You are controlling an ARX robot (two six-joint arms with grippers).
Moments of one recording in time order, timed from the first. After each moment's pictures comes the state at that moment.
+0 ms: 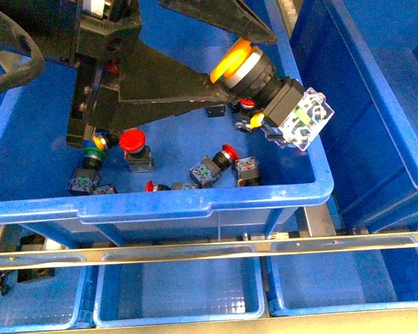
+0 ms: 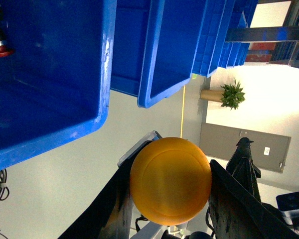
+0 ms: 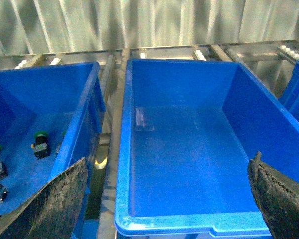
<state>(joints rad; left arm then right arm) -0.40 1.63 0.90 0.18 0.84 -0.92 0.00 0.00 0.02 0.00 0.00 0.00</state>
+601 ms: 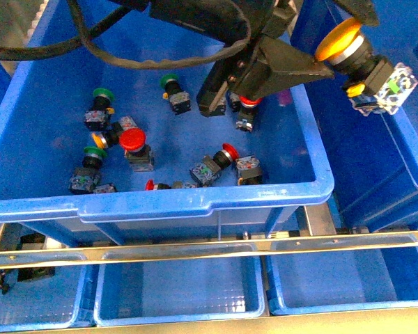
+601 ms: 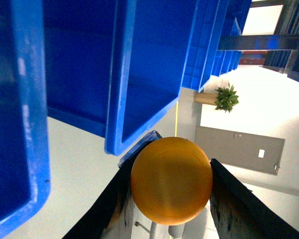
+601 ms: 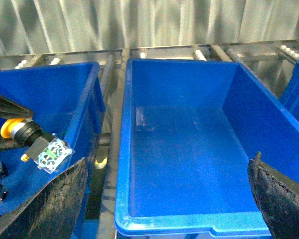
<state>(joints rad) -0.57 1.90 1.18 0.30 0.70 -1.08 0.00 0.00 0.02 0.00 0.00 0.00</state>
